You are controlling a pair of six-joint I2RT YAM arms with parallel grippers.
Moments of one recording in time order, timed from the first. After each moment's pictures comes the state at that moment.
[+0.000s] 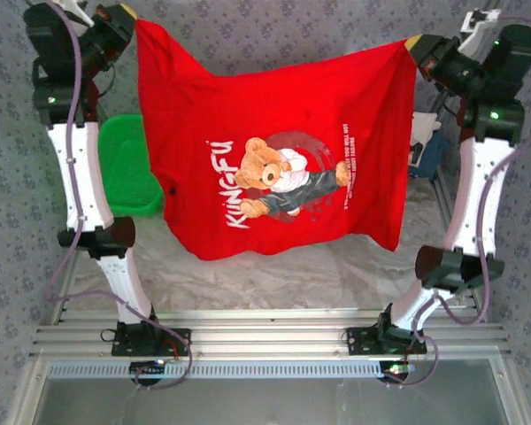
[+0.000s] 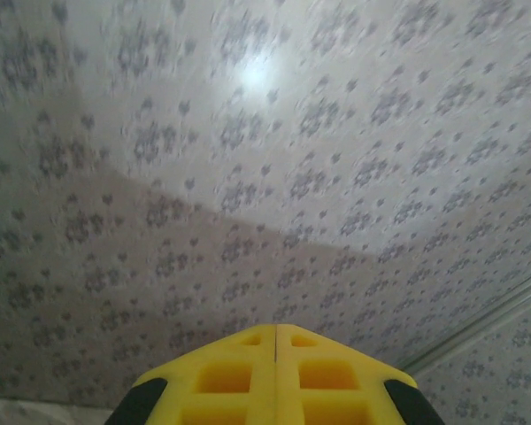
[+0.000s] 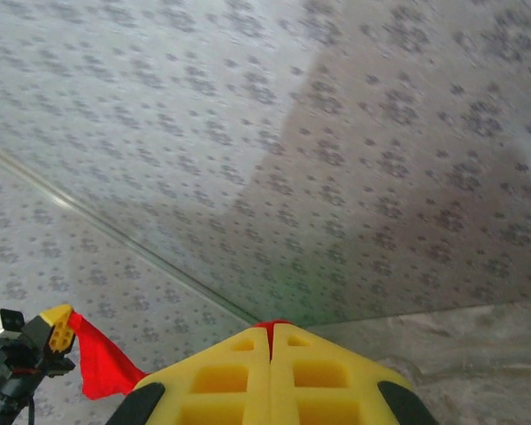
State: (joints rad) left arm 0.04 2.04 2.85 -0.73 0.44 -0.84; right arm -0.23 1.73 2.28 -0.57 -0.81 0.80
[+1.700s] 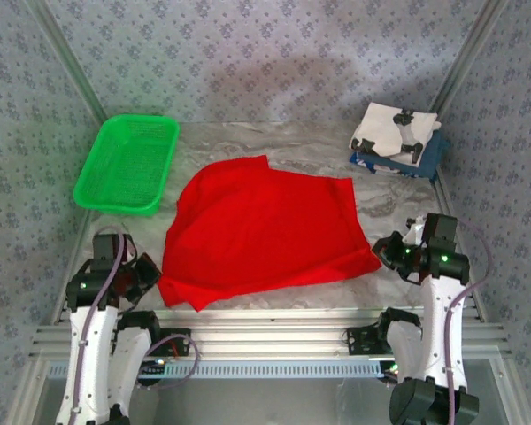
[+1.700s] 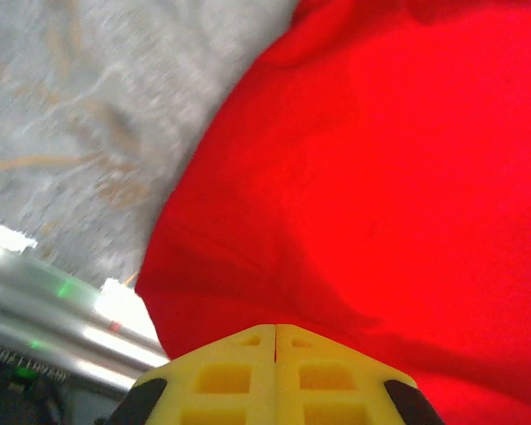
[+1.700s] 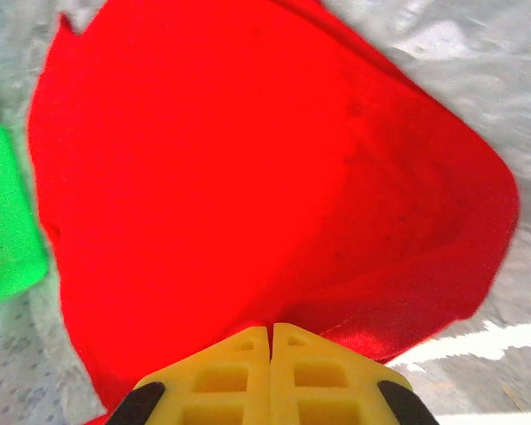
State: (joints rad) left arm 0.04 0.57 0.72 -1.30 0.17 -0.75; right arm -0.29 0.75 0.74 -1.09 -0.53 0.47
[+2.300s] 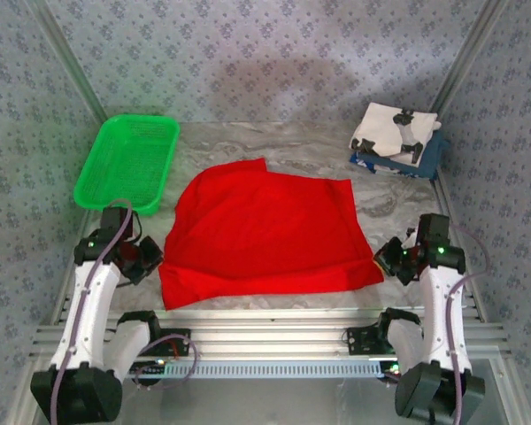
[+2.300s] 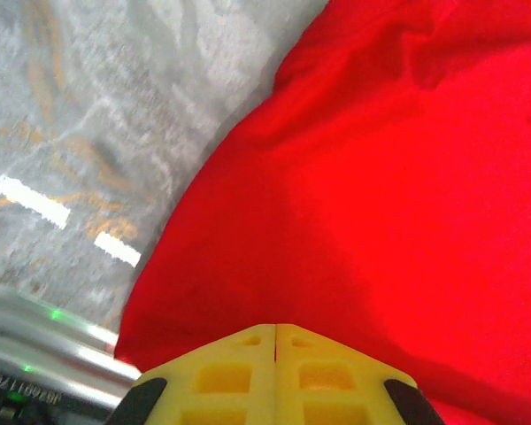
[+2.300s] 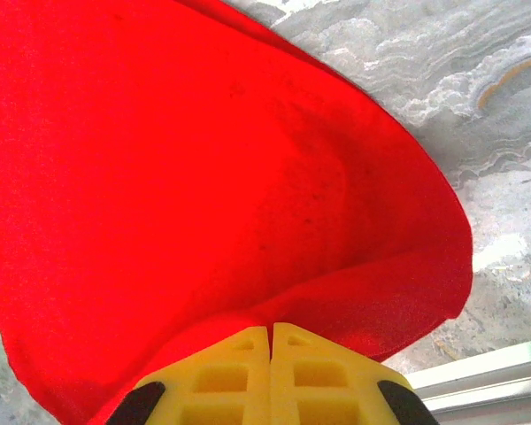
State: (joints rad) left arm 0.04 0.88 0.79 -1.15 0.17 -0.72; right arm -0.26 0.84 0.71 -1.10 -0.41 0.55
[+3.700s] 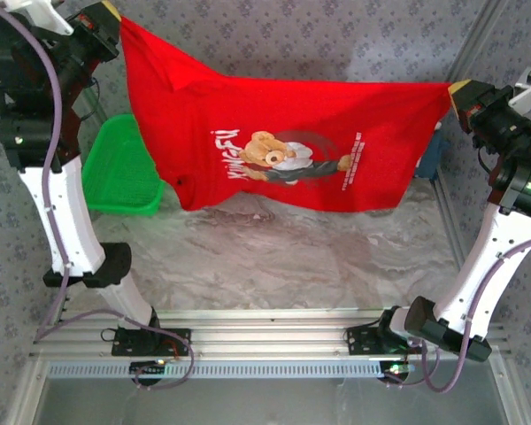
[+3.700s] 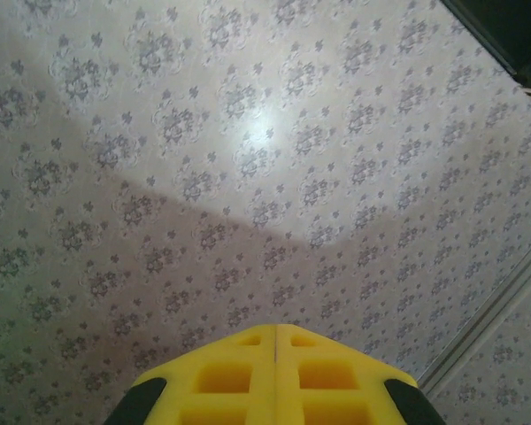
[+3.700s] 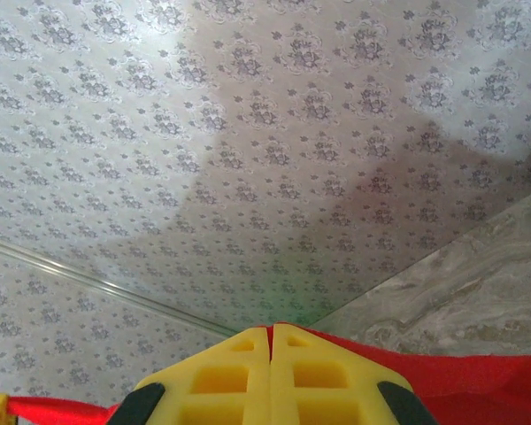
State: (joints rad) left arm -0.05 1.77 2.82 -0.87 0.25 -0.59; right arm -0.50 1.30 2.02 -0.83 -0.84 0.90
